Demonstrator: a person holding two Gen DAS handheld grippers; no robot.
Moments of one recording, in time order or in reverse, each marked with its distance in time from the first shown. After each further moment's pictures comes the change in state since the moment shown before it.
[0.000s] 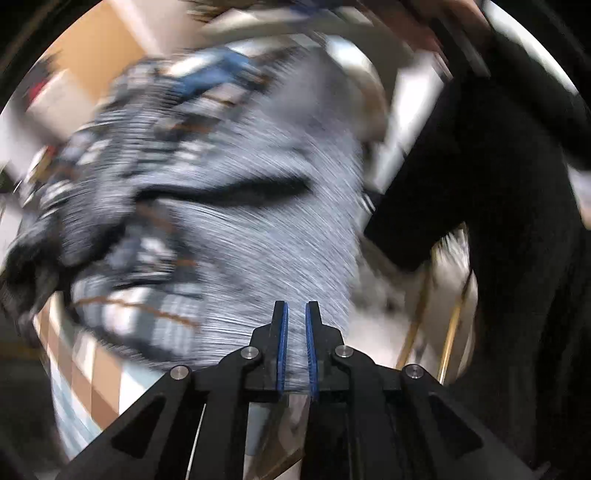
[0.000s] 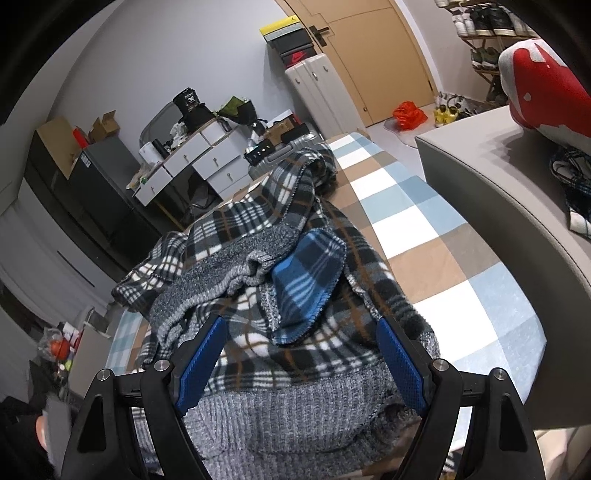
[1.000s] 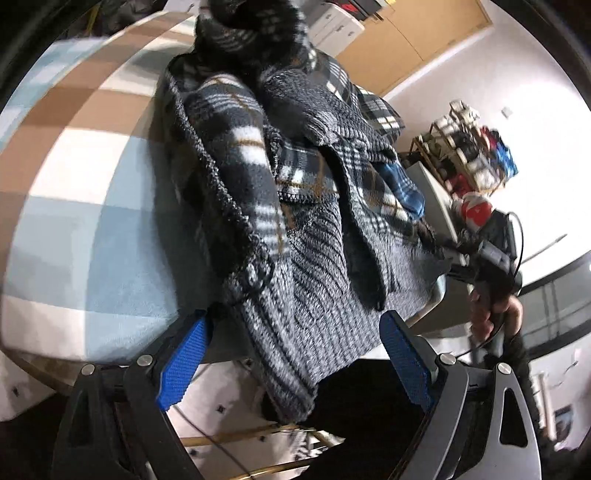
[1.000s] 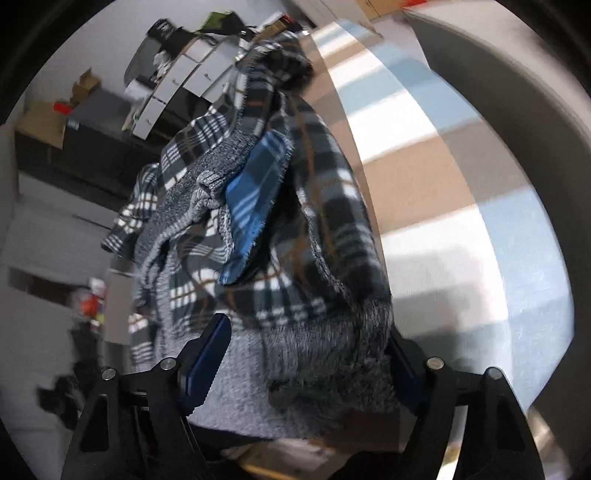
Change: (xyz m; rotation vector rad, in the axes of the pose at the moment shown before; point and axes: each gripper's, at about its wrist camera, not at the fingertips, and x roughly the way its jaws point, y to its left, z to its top) left arm -0.003 0.043 -0.095 -1.226 -0.395 -0.281; right arm 0.063 -0.041 -0.002 0.012 0.454 0.078
